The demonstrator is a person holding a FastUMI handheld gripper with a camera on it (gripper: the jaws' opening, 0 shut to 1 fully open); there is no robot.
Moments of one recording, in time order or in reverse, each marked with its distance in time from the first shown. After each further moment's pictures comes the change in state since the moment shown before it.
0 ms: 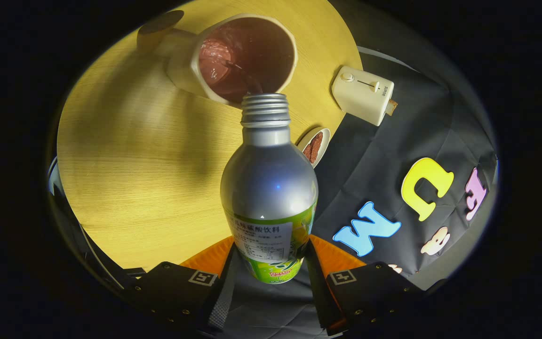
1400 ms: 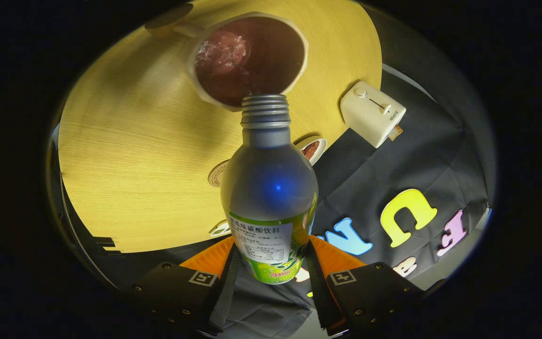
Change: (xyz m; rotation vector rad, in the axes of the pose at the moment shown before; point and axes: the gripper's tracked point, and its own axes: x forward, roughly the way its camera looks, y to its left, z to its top) arm -0.007 -0.032 0.007 -0.228 0.030 -0.063
